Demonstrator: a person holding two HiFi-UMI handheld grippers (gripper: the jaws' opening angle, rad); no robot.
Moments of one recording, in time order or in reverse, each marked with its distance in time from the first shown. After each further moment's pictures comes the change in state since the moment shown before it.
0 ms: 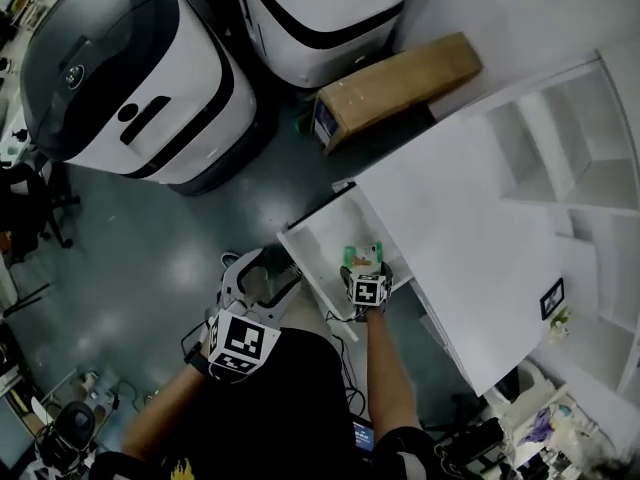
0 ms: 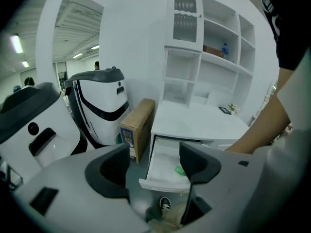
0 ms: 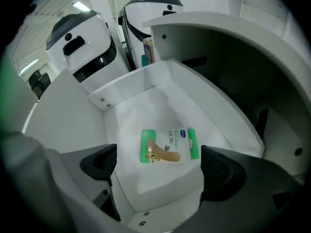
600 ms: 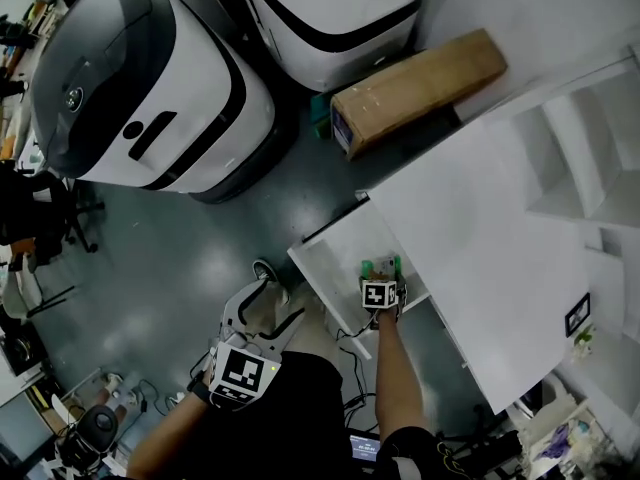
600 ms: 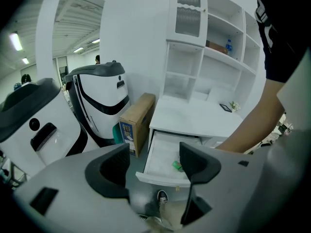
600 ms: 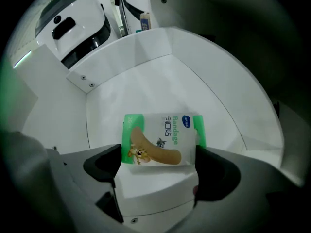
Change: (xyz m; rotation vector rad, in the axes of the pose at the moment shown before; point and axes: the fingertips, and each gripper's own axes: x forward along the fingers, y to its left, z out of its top) left arm 0.006 -0.005 -0.013 -0.041 0.082 0.006; right arm 0.059 -0.009 -0.019 -0.029 0.165 -0.018
